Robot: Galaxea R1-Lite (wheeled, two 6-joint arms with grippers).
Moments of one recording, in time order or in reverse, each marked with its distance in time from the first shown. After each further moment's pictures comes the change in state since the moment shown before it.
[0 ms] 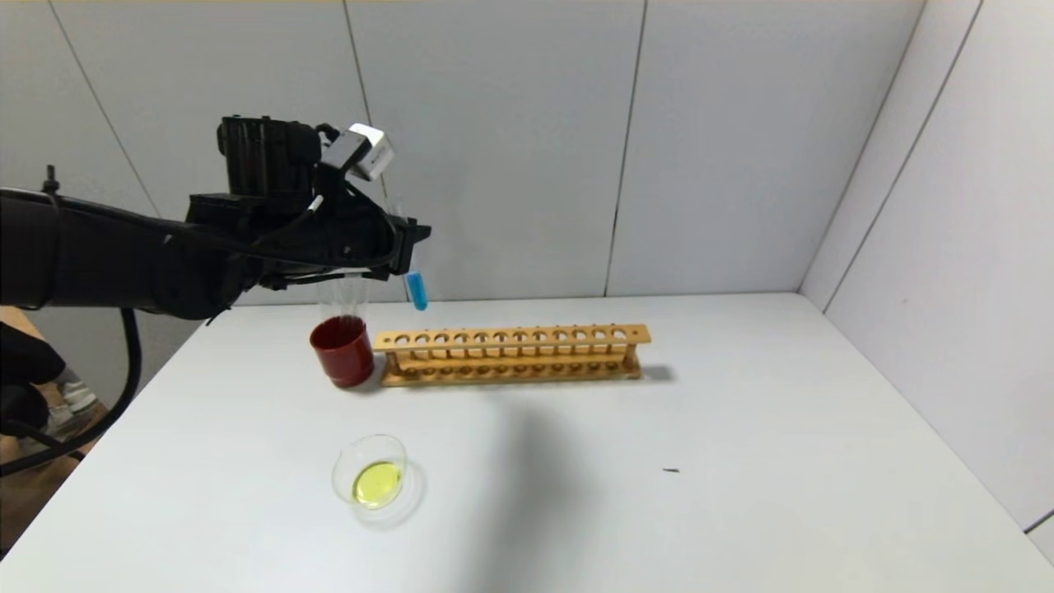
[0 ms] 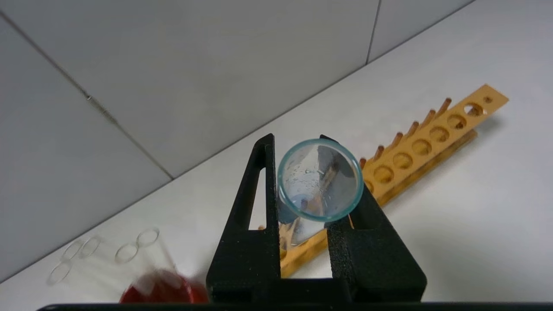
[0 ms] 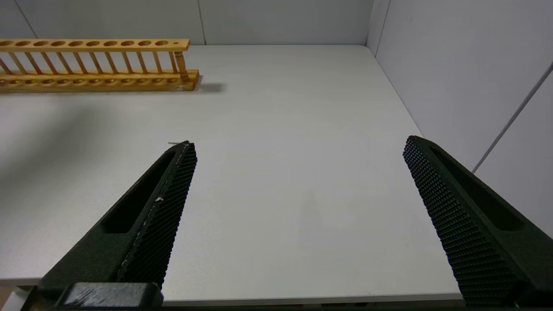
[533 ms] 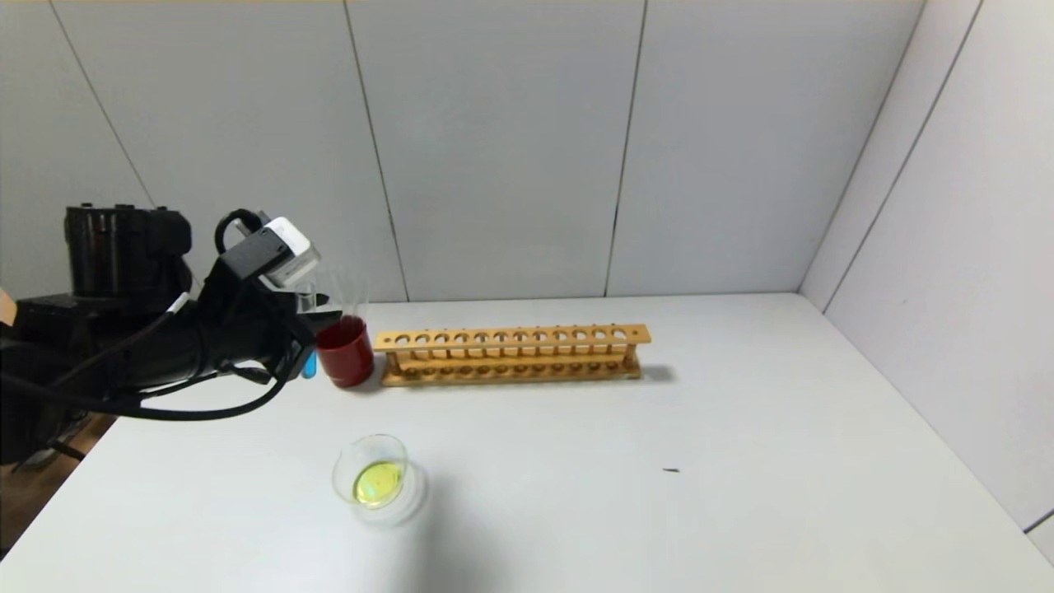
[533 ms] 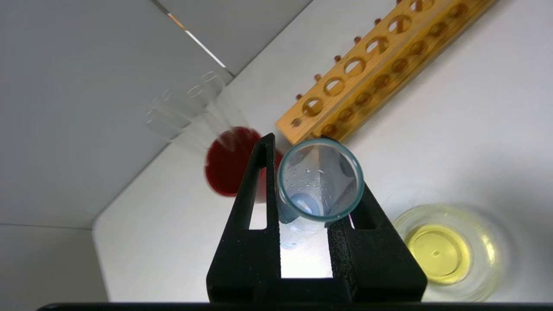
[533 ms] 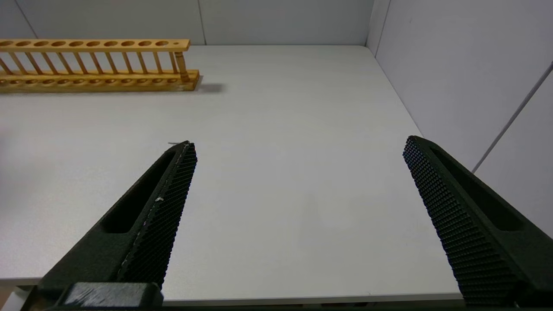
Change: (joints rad) left arm 0.143 -0.283 0.520 -0.114 0.005 0.400; right arm 0.000 0.000 0.000 0.000 0.000 0.000
